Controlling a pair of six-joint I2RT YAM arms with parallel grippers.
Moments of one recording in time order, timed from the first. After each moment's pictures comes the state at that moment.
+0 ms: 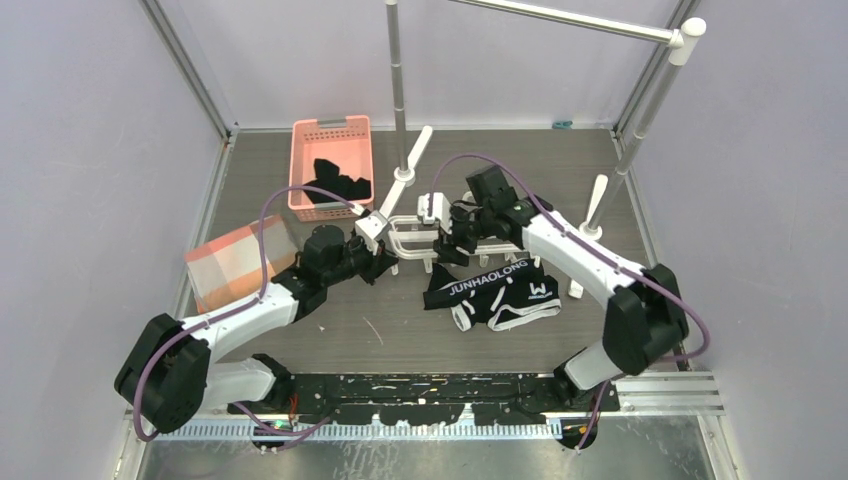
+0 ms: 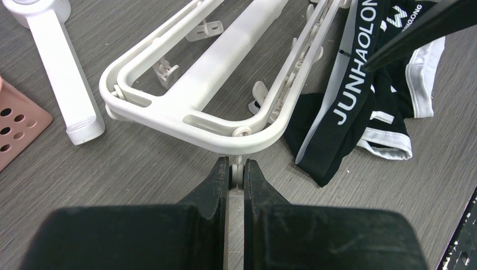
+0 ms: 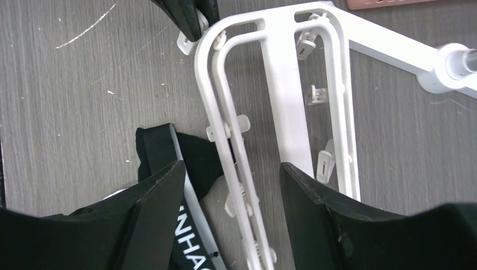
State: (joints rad) left arm -0.60 1.20 0.54 0.29 0.29 0.02; right arm 0.55 1.45 1.13 -0.51 -0.59 -0.77
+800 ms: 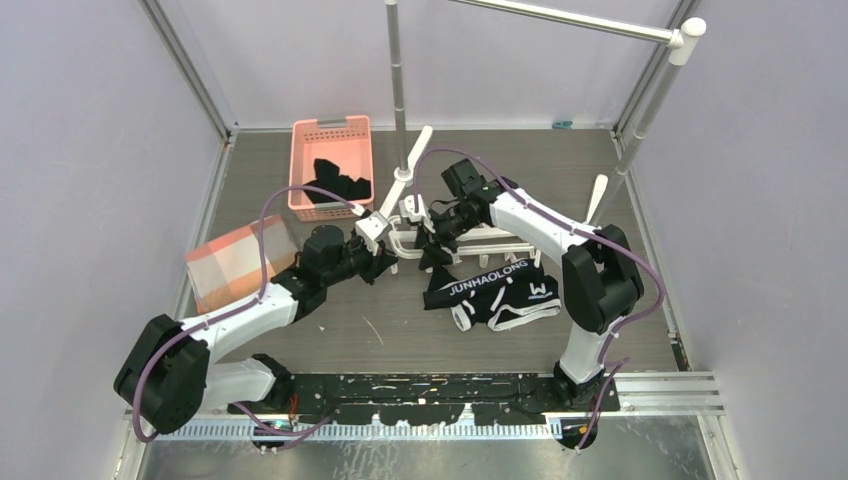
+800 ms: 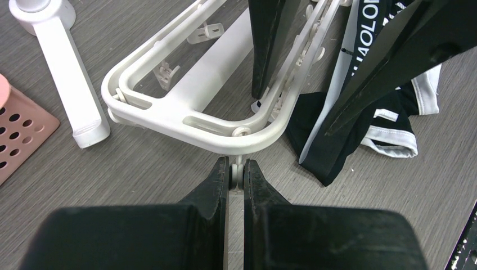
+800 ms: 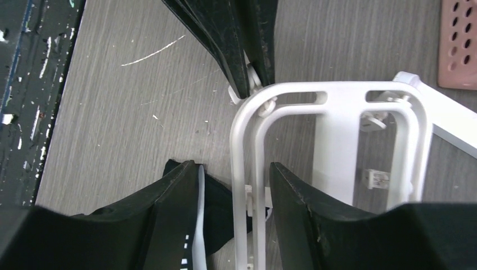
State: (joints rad) left arm -0.60 1.19 0.54 0.29 0.29 0.05; right arm 0.57 1.77 1.37 -0.69 -0.87 -0.97
